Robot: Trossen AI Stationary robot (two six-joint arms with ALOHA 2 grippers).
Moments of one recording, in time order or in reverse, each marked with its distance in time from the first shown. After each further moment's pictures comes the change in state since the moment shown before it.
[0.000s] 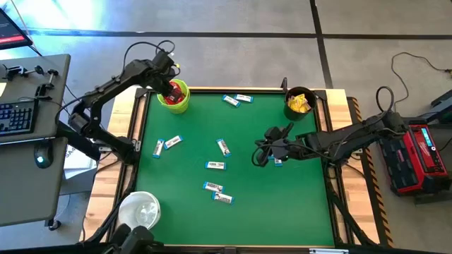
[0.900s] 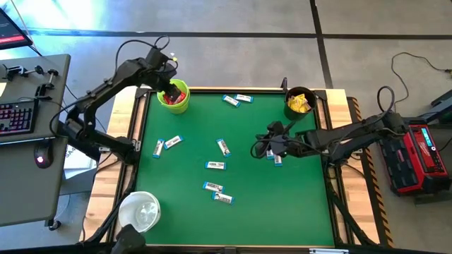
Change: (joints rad) left arm 0.016 -0.078 0.000 0.069 0.214 0.105; right arm -0.048 0.000 0.000 -0.001 0.055 0.183
